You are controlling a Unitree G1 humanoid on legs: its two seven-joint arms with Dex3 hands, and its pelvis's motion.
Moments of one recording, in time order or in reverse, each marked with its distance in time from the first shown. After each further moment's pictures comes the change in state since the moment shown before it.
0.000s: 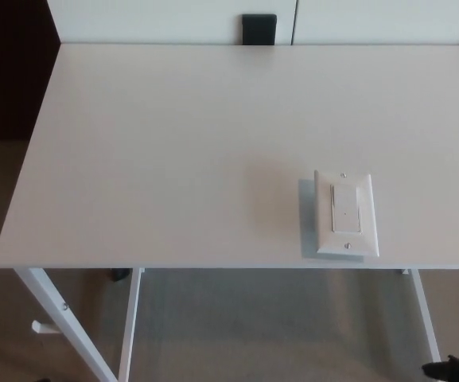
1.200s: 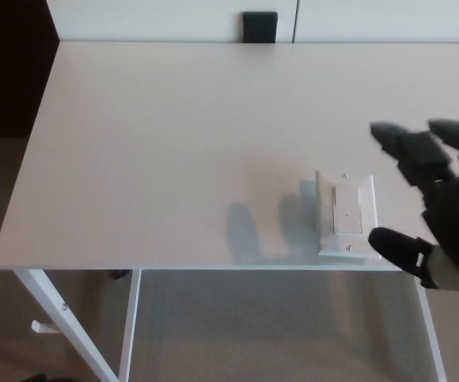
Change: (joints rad) left_arm 0.029 -0.001 0.024 -0.026 -0.009 0.000 -0.005; right_arm -0.346 -0.050 0.133 -0.636 -0.288 0.200 0.055
